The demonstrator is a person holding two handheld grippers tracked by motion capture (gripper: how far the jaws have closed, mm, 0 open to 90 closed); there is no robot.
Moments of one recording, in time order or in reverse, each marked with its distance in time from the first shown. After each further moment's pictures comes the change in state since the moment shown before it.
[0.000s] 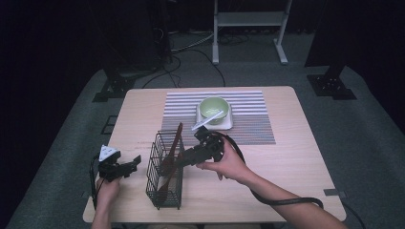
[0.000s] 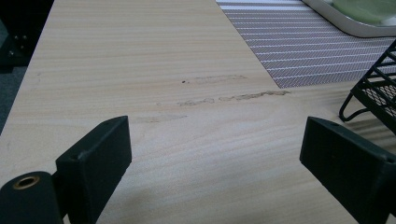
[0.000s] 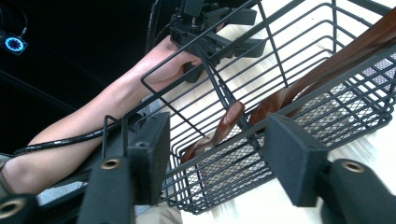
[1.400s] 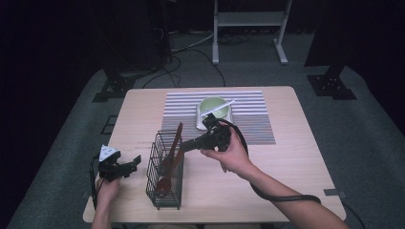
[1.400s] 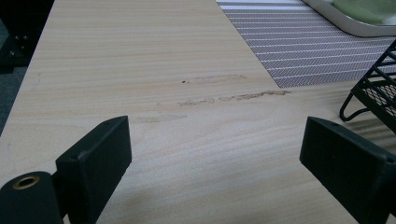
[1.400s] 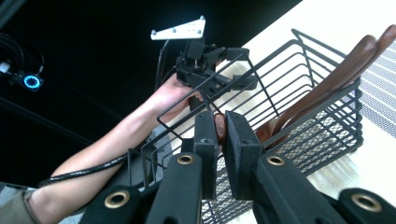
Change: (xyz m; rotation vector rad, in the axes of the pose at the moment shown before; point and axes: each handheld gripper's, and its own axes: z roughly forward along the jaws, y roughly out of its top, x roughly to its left) left arm 0.000 0.000 0.000 0.001 0.002 0.001; right arm 0.002 0.014 -0.034 -0.117 0.012 0.061
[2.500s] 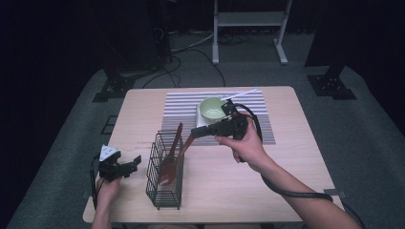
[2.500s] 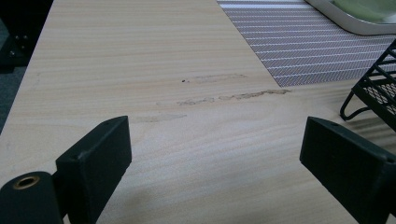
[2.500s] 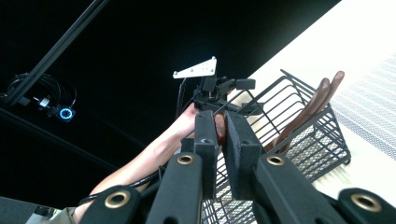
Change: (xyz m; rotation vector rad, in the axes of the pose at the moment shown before) left arm 0.000 0.000 0.000 0.004 0.001 0.003; right arm -0.003 0.011 -0.051 -0.113 0.066 0.057
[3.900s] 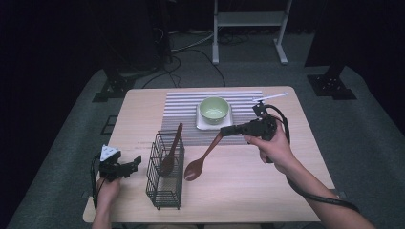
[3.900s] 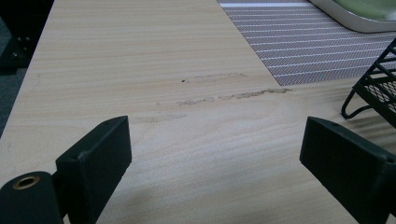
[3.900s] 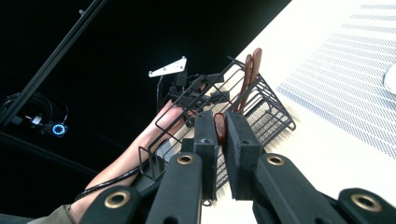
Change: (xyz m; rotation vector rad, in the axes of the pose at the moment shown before) left arm -0.001 0.000 0.000 0.002 0.006 0.011; right arm -0.035 -0.028 -0.063 -0.048 -0.052 0.090
